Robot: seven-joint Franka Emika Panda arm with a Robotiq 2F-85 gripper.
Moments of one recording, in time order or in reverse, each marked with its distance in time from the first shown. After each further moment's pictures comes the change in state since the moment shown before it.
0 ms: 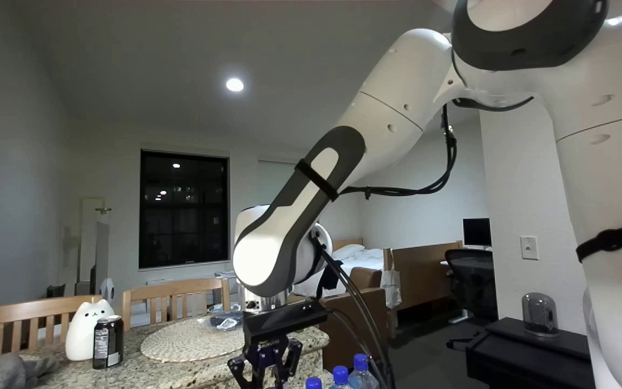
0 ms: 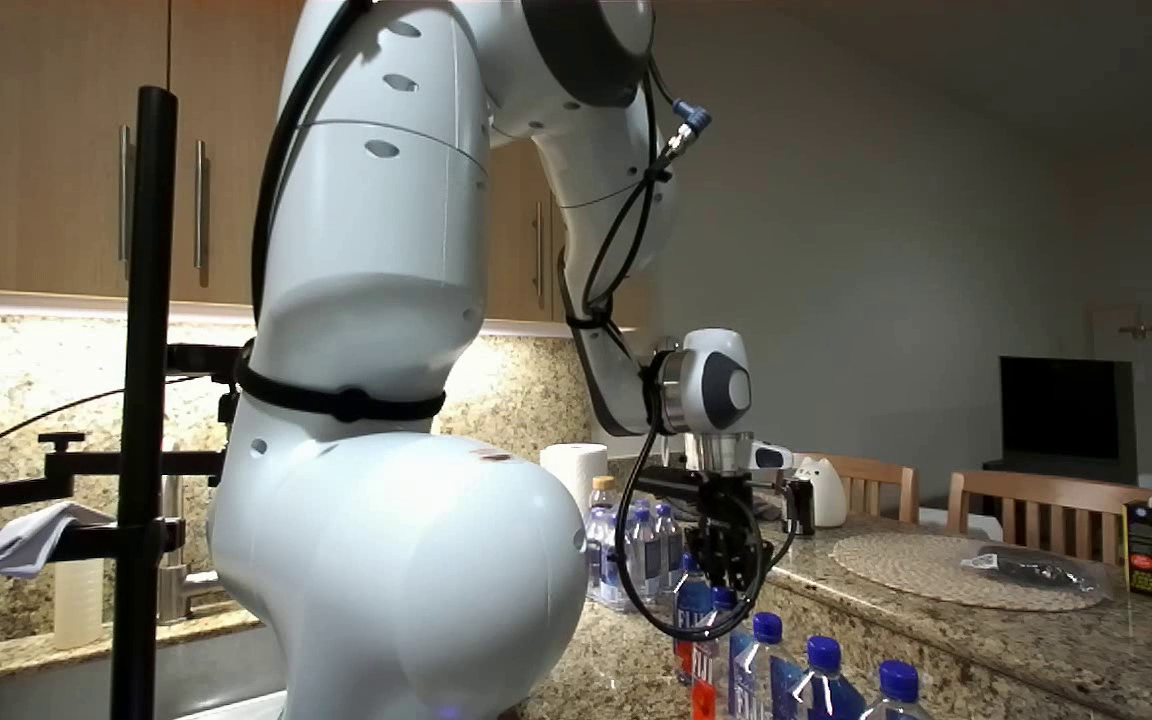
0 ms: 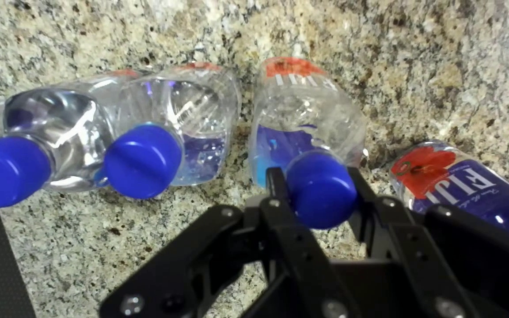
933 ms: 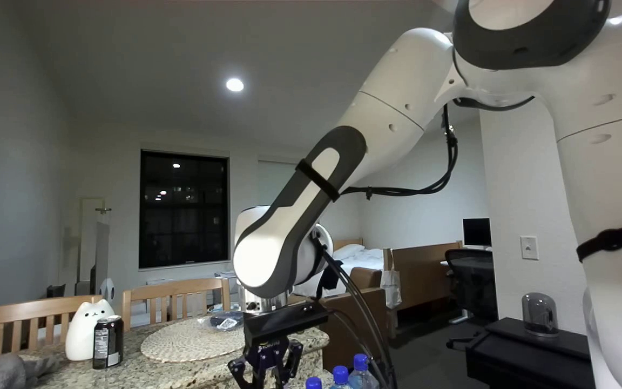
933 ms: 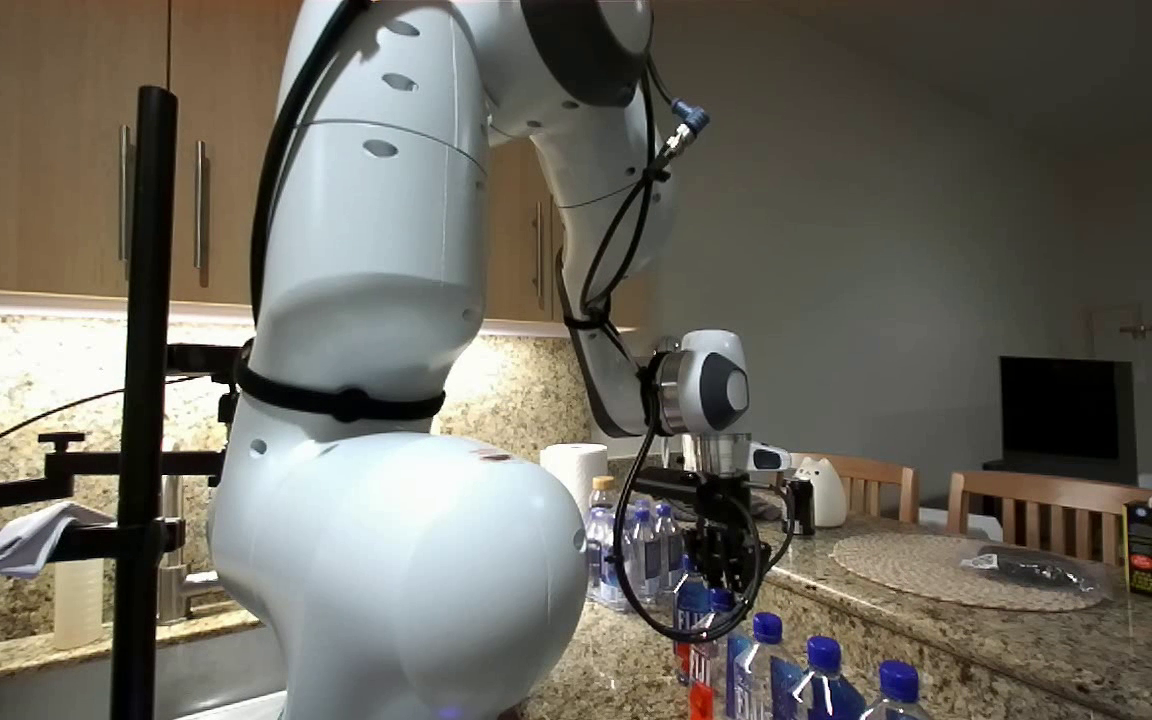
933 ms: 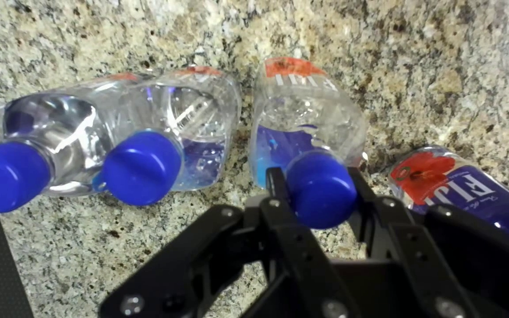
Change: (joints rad) arm 0.000 -0.004 0.004 -0.008 -0.001 0.002 -0.002
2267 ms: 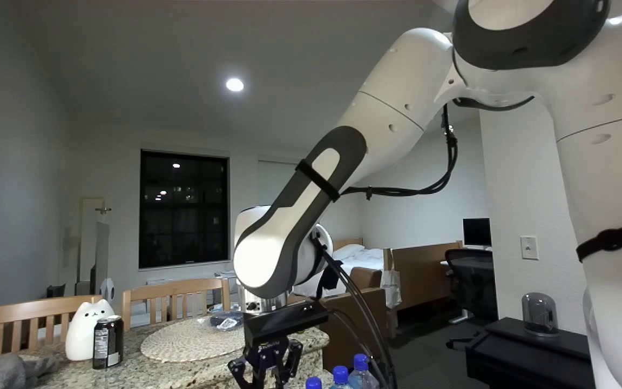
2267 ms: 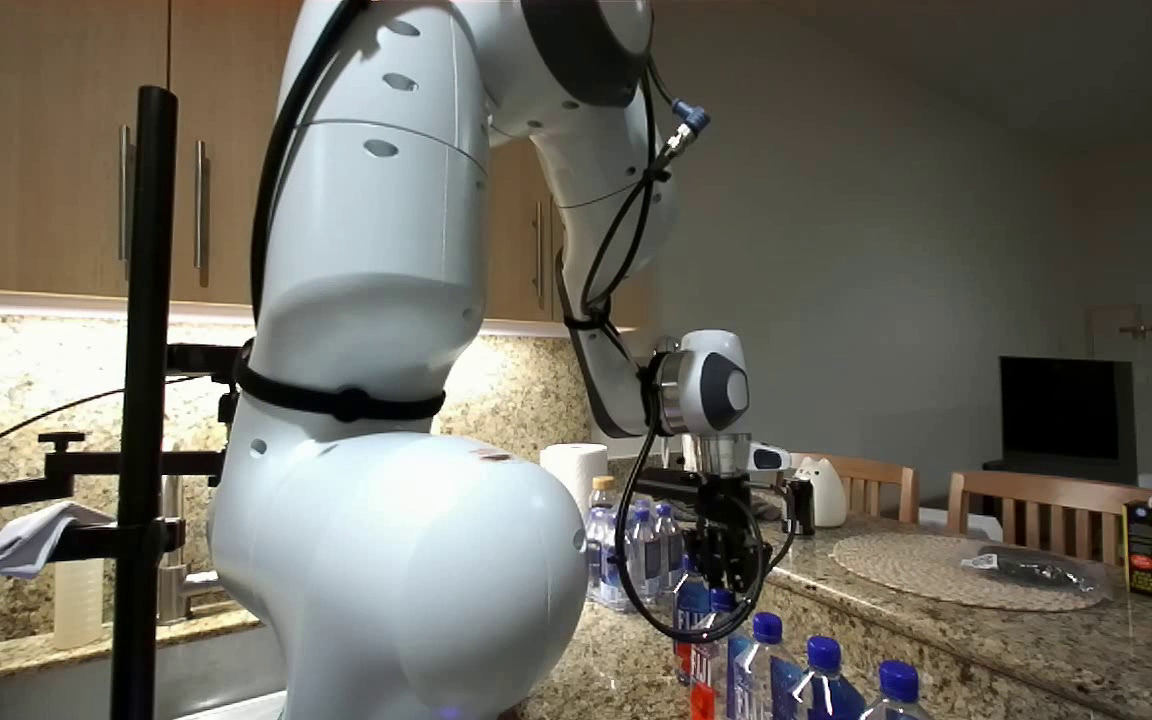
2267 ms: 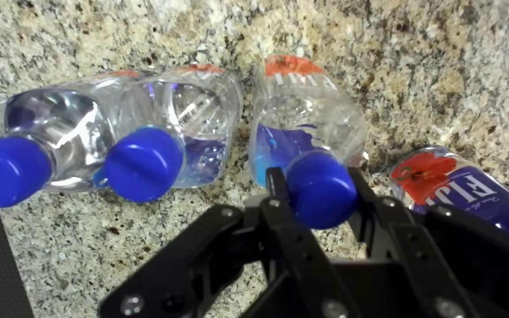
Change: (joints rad) arm -0.001 0.002 0.000 0.002 -0.008 0.000 -0.005
